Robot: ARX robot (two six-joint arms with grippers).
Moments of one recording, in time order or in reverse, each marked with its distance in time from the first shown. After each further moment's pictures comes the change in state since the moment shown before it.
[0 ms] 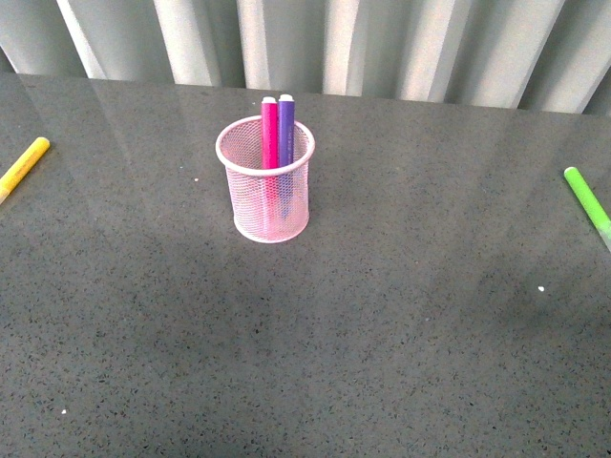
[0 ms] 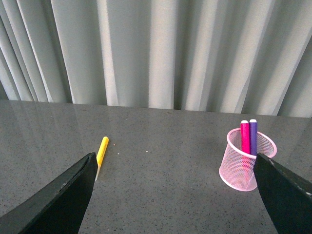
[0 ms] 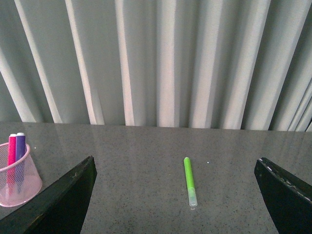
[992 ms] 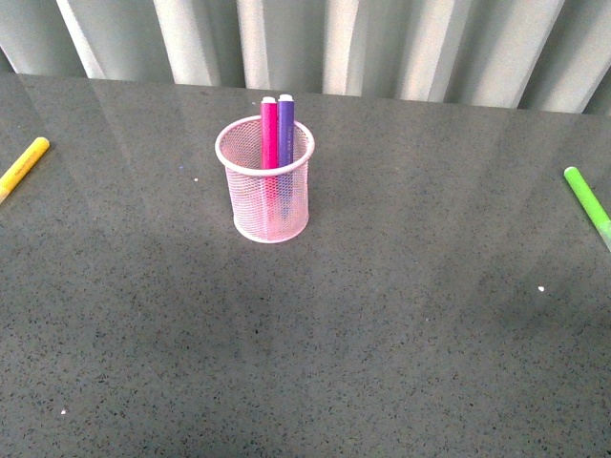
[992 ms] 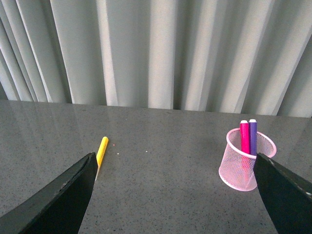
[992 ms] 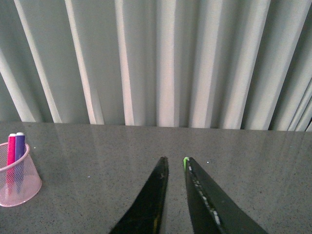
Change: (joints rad) left arm 0.000 0.000 0.000 0.000 0.000 0.000; right arm 0.000 0.000 0.000 0.000 0.000 -0.001
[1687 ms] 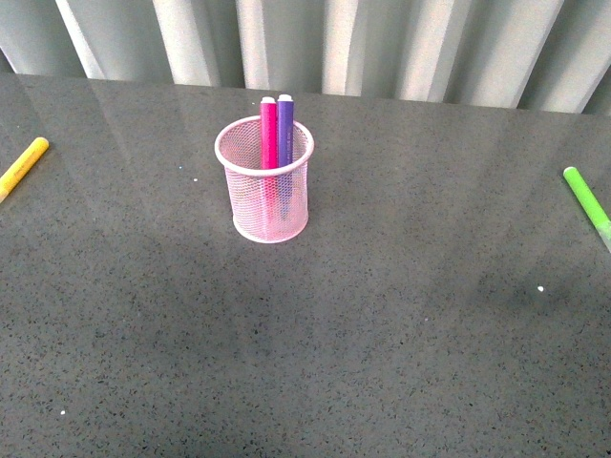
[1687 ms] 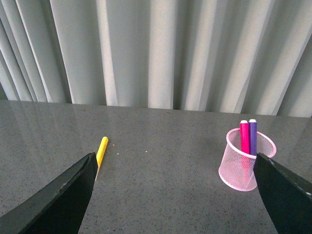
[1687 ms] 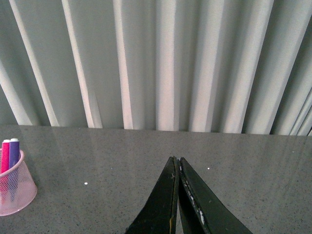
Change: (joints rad) left arm 0.000 0.001 0.000 0.000 0.000 0.000; right arm 0.000 0.229 0.000 0.236 -0.002 0.000
